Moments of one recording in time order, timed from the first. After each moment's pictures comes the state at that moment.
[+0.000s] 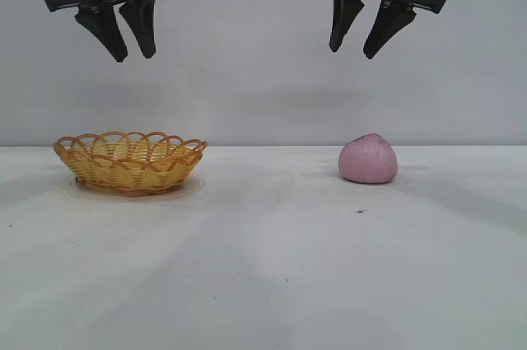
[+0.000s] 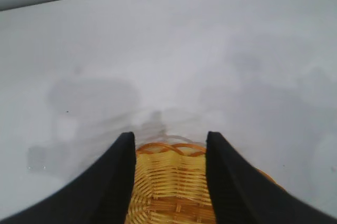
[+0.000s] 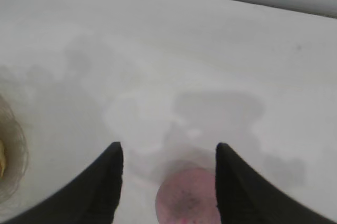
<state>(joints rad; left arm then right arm) -0.21 2.14 -1.93 -0.14 0.86 0.05 0.30 2.17 -1.96 0.25 0.93 -0.10</state>
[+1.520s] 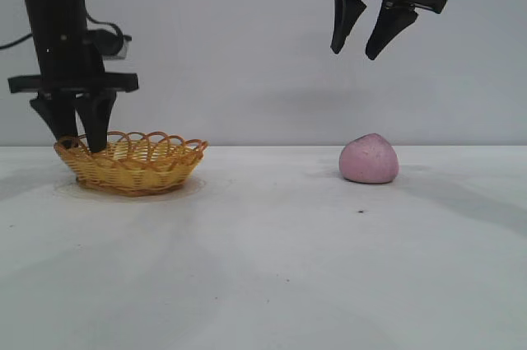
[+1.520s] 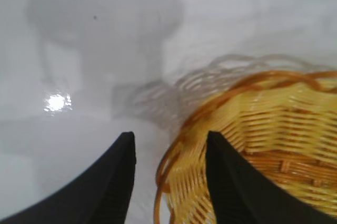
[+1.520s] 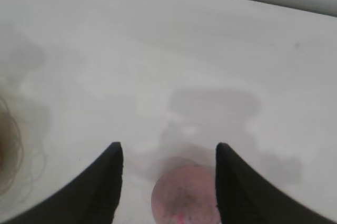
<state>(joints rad) -0.14 2.34 -1.93 -0.23 1.01 0.17 0.30 2.17 -1.96 0.23 0.94 -0.11</state>
